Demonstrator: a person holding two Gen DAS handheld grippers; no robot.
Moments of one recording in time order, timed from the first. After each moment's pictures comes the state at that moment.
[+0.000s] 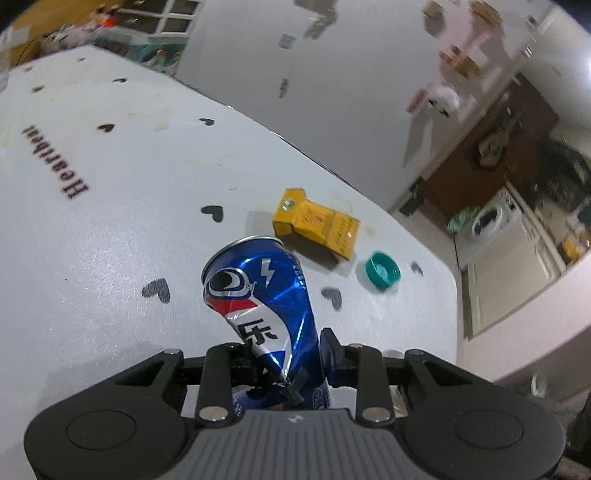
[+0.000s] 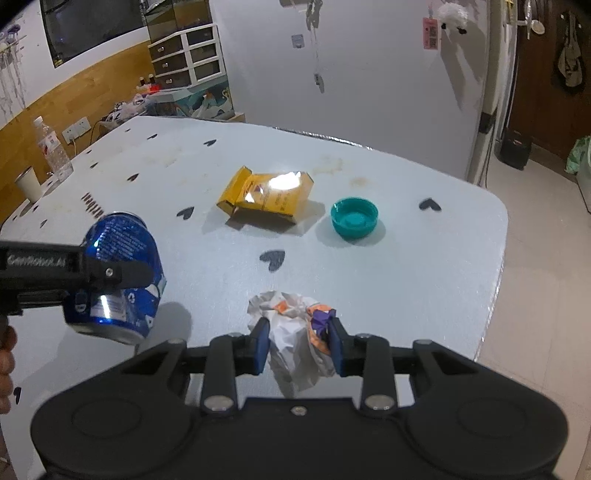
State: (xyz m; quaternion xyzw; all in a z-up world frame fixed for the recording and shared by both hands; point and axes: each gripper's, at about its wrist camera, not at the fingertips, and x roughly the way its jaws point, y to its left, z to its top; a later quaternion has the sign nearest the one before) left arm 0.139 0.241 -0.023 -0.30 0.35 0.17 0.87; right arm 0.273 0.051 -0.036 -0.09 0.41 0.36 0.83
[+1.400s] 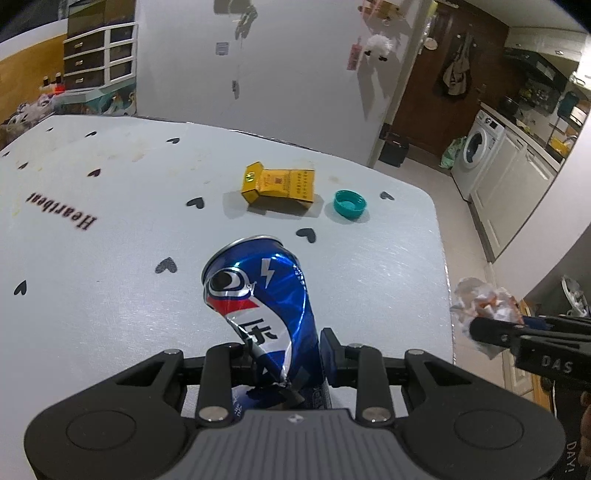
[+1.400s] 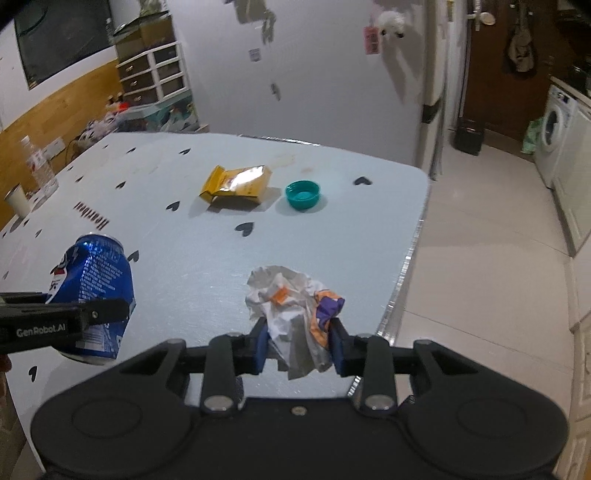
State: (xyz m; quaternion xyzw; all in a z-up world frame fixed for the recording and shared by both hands) left arm 0.092 0.164 0.005 -0.15 0.40 0.15 0.89; right arm 0.205 -0.029 0.003 -0.07 0.40 0.30 0.86
